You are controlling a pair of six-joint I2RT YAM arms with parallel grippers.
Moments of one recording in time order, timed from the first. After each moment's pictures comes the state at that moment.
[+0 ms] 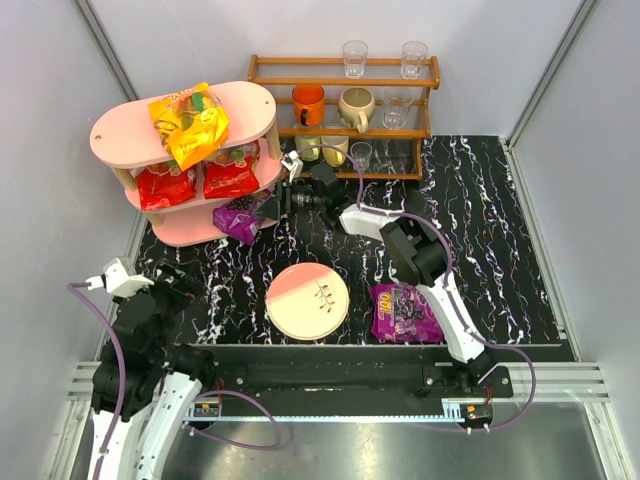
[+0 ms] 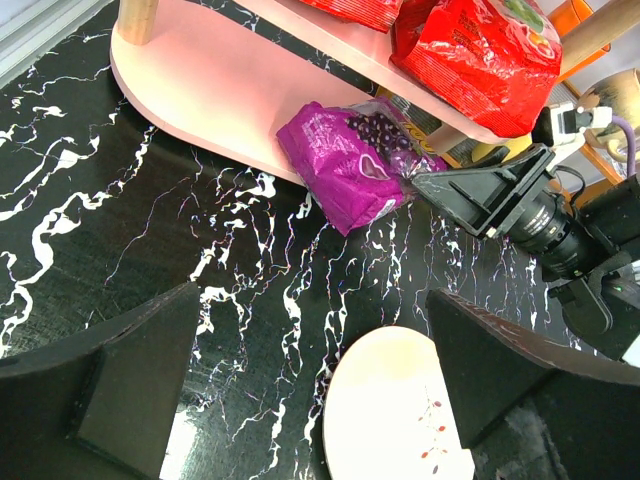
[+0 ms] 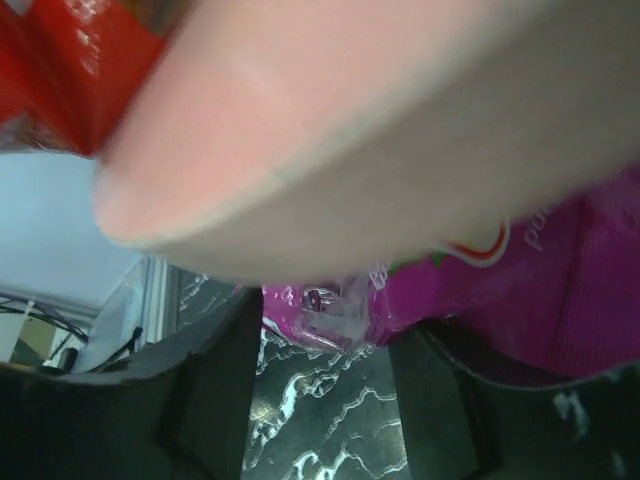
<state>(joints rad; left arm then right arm) -0.24 0.15 0.71 -0.84 -0.40 -0.69 0.68 2.43 1.76 0.55 -0.74 0.66</state>
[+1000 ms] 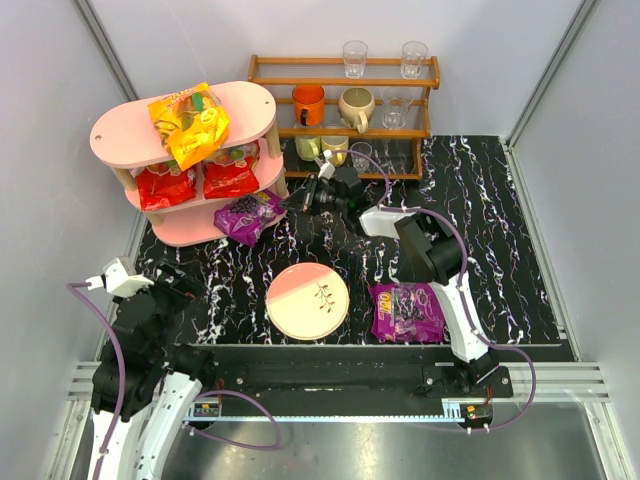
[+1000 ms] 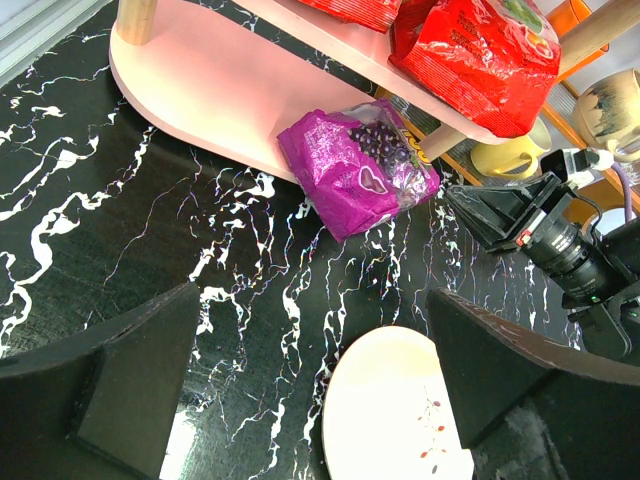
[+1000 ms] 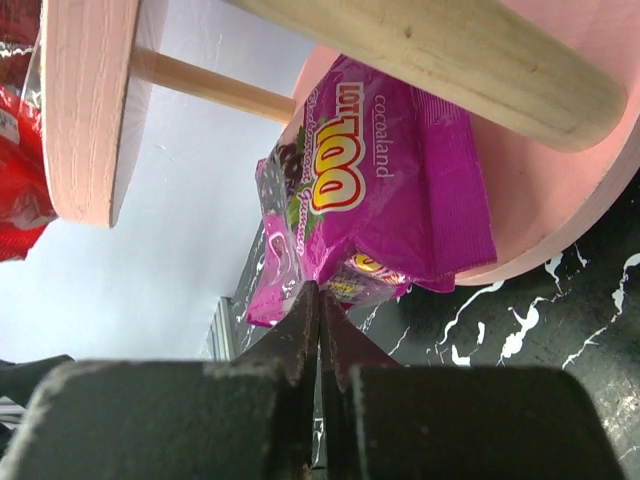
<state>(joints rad) -0.24 0.15 0.71 -0.84 -0.40 -0.69 0.59 2.32 1.51 0.66 -0.61 0.97</state>
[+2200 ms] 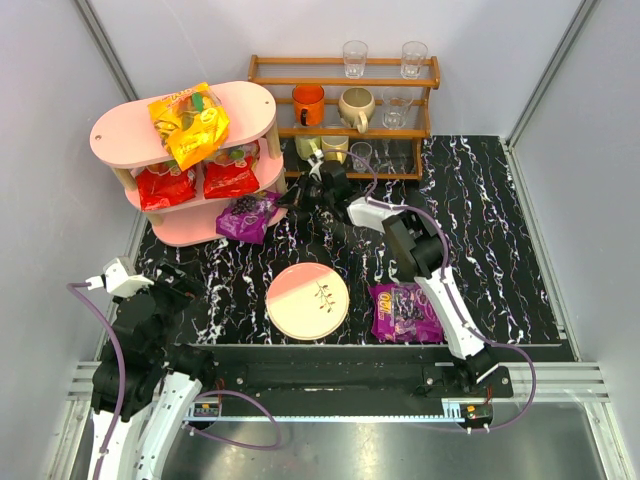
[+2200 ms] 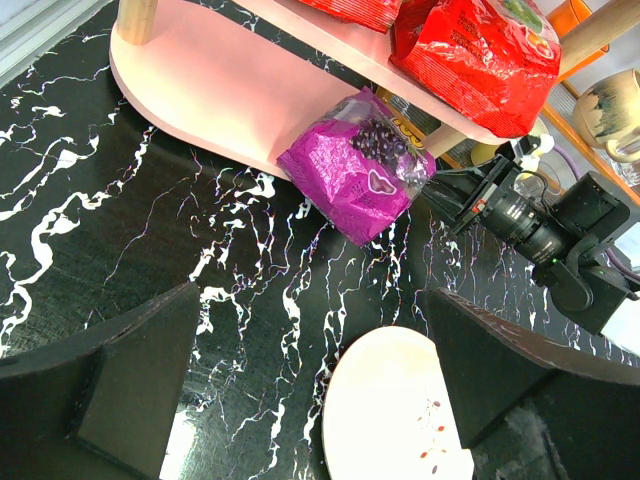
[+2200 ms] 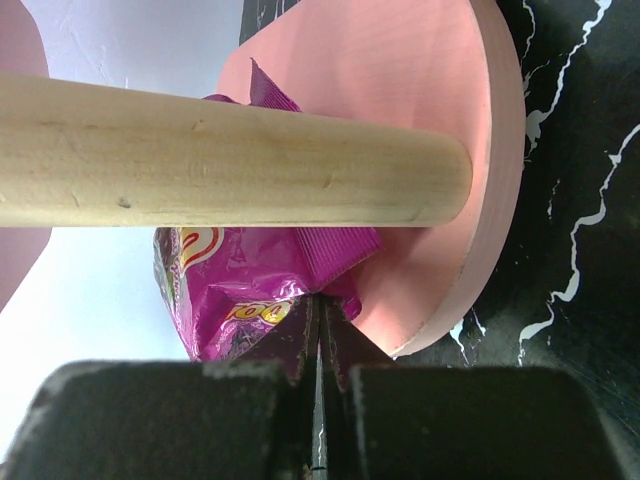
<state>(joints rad) -0.24 0.15 0.71 -0.84 -0.40 -0.69 0.59 2.54 1.86 0.34 -0.56 0.99</state>
